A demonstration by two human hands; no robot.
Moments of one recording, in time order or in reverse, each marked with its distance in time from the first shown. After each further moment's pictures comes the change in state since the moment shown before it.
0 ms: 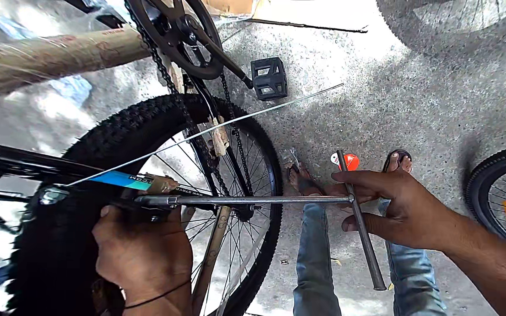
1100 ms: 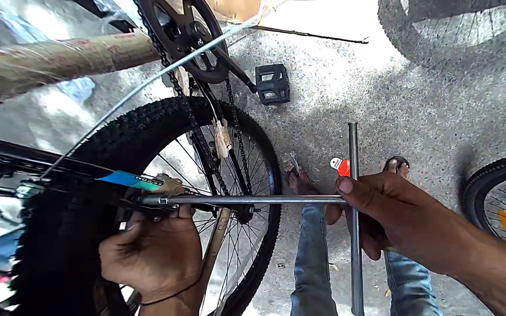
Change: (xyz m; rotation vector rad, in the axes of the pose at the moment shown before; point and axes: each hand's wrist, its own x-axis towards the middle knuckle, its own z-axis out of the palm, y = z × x) left_hand 0.002 -0.021 -0.022 -0.332 -0.264 -0.006; right_hand 0.027 -0.069 -0.001 0.479 -0.028 0.508
